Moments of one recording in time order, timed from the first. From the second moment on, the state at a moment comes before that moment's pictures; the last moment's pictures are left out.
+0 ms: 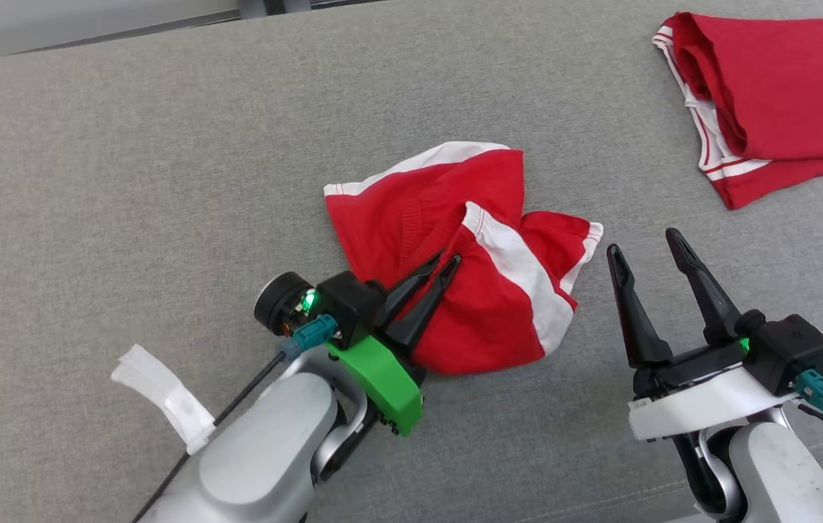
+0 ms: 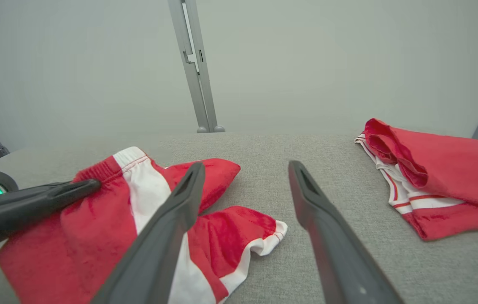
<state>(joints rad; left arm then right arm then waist) -0.63 0.18 -0.91 0.43 -0.61 -0.10 -0.26 -0.13 -0.18 0.19 0.01 0.27 0.13 -0.26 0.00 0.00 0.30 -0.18</state>
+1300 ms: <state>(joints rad) 0.15 0.05 -0.13 -0.08 -0.22 -0.03 -0.26 0.07 -0.13 0.16 0.05 0.26 0.13 -0.26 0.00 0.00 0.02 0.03</state>
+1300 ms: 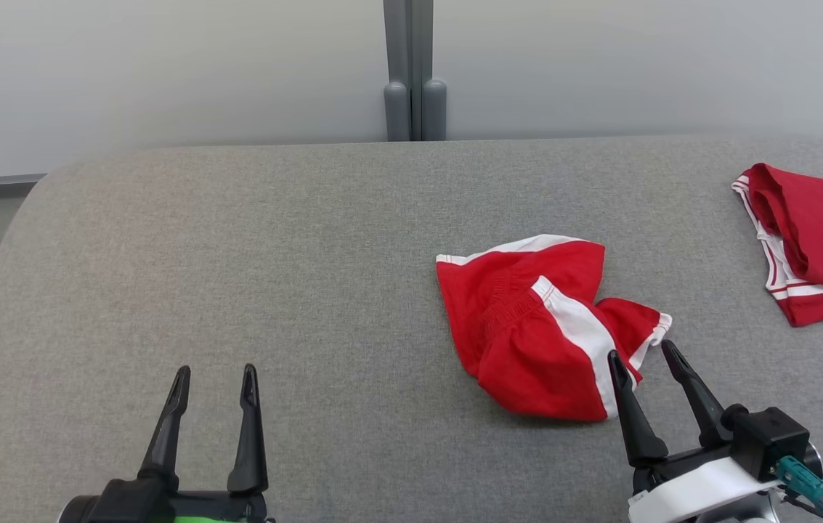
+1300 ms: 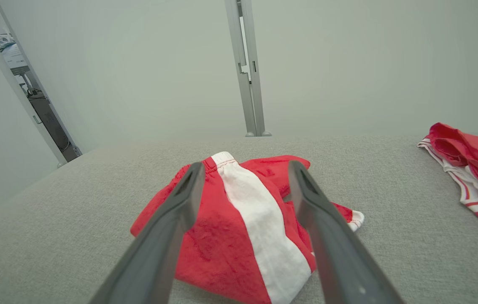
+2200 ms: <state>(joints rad) 0.16 0.05 -0.19 -0.08 -0.17 0.01 -0.26 0.07 -0.13 0.17 0.07 0.27 0.13 -0.26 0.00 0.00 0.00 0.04</state>
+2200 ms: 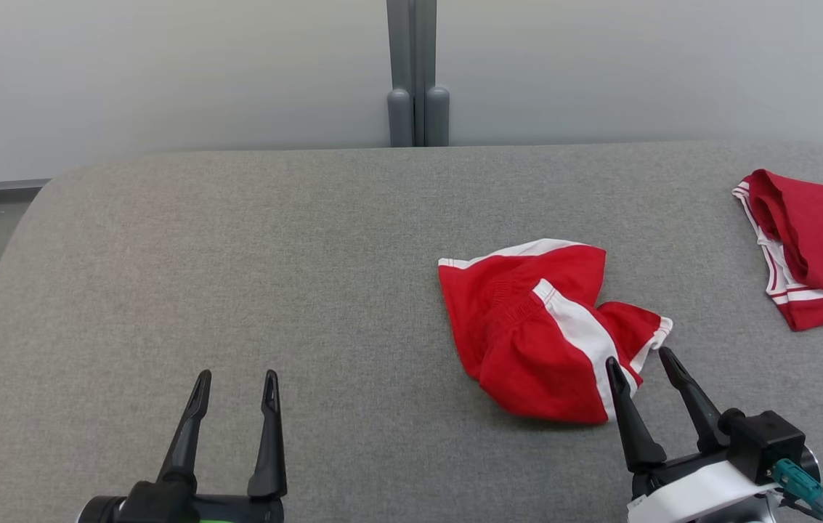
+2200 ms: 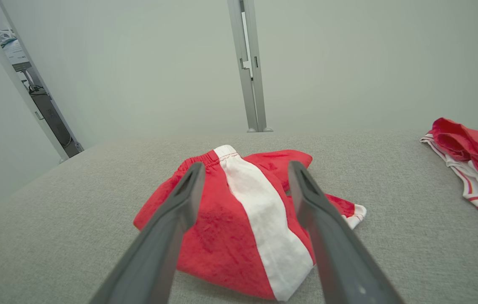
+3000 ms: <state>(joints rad) 0.16 0.05 -0.19 -0.07 -0.16 -0.01 -0.26 0.08 -0.13 0.18 0.07 0.27 0.13 -0.26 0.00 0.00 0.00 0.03</state>
